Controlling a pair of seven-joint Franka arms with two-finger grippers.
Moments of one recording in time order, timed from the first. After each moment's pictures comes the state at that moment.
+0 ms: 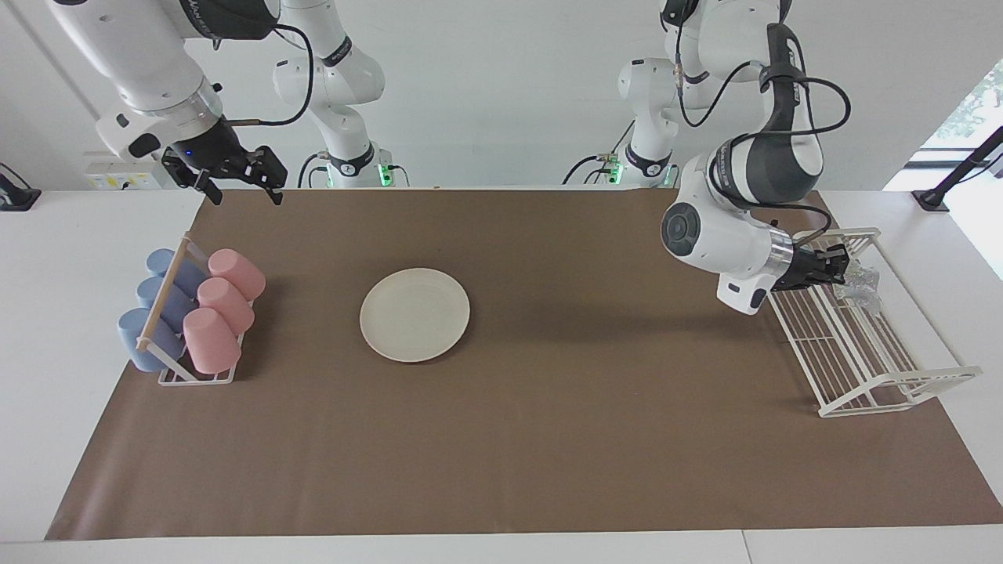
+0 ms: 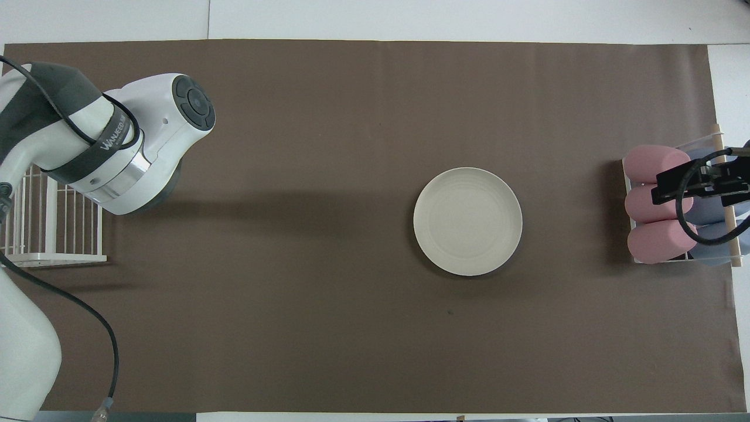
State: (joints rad) left arm -0.21 0.34 -0.10 -1.68 1.13 1.50 -0.40; right arm 0.06 -0.01 -0.09 -1.56 0.02 1.44 0.03
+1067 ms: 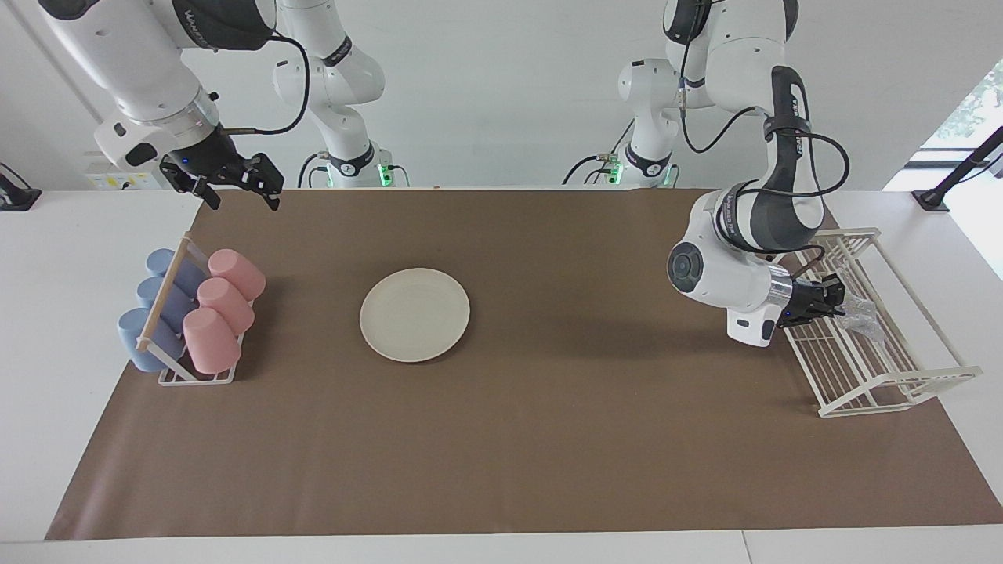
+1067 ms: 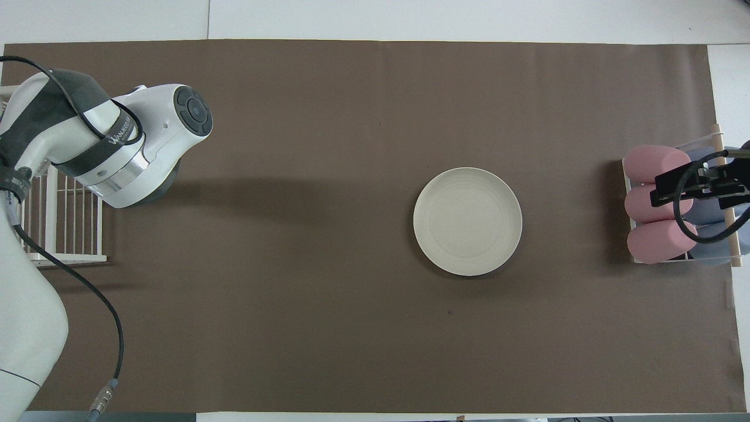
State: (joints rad) left arm -0.16 0.39 -0.10 -1.71 1.13 1.63 -0.65; right arm 0.06 -0.01 -0.10 -1.58 0.02 1.44 0.03
